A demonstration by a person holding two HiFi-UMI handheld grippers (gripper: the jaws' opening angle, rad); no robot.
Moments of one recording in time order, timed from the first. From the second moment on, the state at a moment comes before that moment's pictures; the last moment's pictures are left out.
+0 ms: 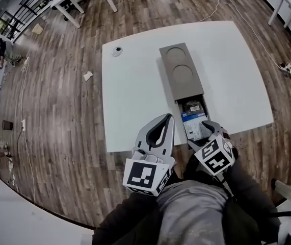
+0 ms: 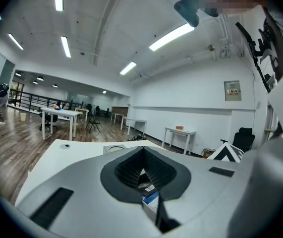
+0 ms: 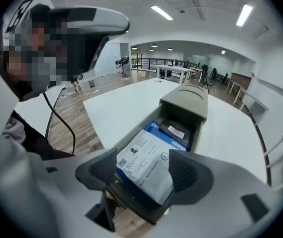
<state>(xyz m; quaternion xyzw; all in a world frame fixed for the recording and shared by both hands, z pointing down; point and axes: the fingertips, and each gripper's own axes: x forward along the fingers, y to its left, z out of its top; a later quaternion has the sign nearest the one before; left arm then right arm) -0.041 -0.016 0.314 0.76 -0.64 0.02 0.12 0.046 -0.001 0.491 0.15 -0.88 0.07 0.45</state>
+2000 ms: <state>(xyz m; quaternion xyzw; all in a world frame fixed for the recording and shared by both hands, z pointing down) -0.018 -0.062 0.304 0.78 -0.61 0.05 0.11 0.030 -0.070 0.386 0.22 -0.92 0.02 0.32</state>
